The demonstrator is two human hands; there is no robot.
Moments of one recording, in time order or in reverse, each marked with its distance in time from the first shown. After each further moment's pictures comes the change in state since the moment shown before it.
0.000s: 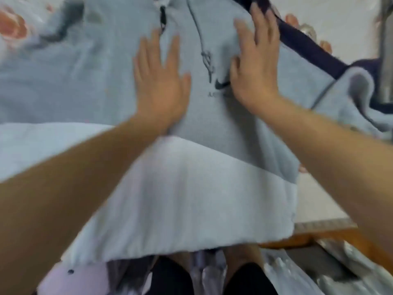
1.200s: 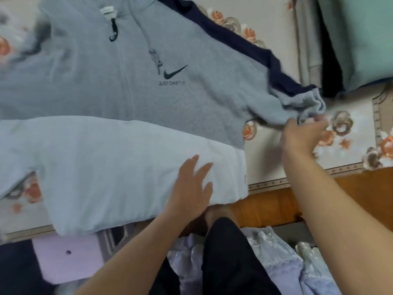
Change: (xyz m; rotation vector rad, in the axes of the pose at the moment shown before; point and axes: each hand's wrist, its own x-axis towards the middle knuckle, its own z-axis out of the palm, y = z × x) left_hand -0.289 0.128 0.019 -0.276 -0.660 0.130; right_hand -0.206 0.154 -0.136 0.372 0.276 1.254
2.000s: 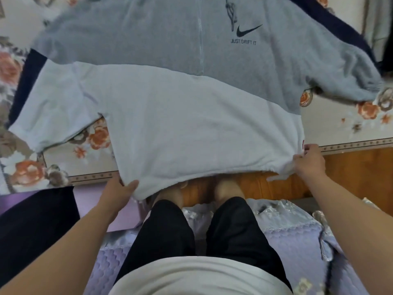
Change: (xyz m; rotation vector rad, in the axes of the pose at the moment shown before) left_hand -0.194 -0.296 -0.084 -0.576 0.089 -0.866; right_hand -0.157 0.112 -0.016 -0.669 -0.366 -0.115
